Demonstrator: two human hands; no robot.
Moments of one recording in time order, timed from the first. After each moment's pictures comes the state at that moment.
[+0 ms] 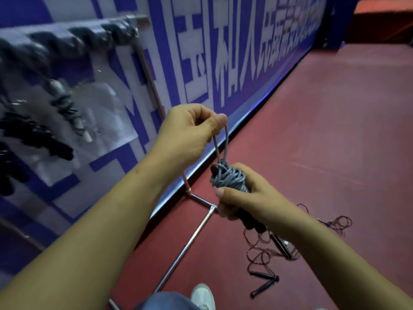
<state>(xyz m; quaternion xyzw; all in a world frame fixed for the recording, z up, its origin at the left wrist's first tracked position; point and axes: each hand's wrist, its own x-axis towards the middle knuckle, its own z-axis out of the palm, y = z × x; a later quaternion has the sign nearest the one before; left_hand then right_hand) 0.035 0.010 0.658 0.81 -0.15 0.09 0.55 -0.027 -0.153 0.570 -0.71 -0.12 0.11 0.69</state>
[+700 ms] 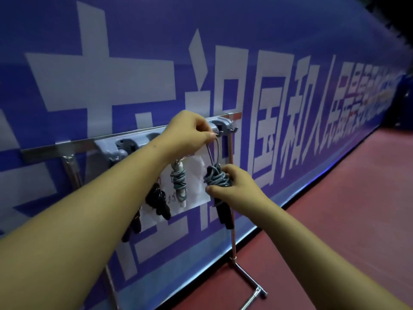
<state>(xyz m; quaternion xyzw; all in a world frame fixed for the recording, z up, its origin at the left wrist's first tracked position) 0.083 0.198 0.843 0.91 -0.06 0.21 0.35 0.085 0.037 0.735 -0.79 -0.22 0.02 0.57</state>
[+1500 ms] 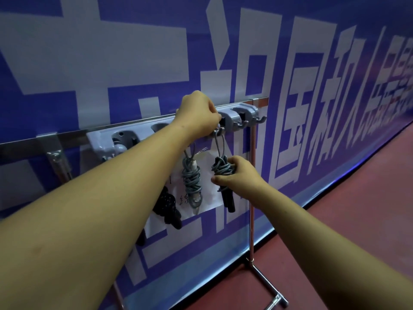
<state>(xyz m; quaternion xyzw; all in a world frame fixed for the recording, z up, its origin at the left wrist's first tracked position) 0.198 0.242 0.827 0.93 0.03 0.29 0.24 0.215 0.102 0.698 -0.81 -0.19 0.07 0.55</state>
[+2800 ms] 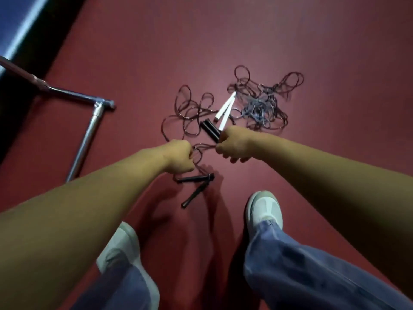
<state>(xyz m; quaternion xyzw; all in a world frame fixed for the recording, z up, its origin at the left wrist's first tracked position) 0.143 -0.184 0.130 0.85 -0.27 -0.45 0.04 0.089 -0.357 0.152 -0.84 0.21 0.38 0.31</state>
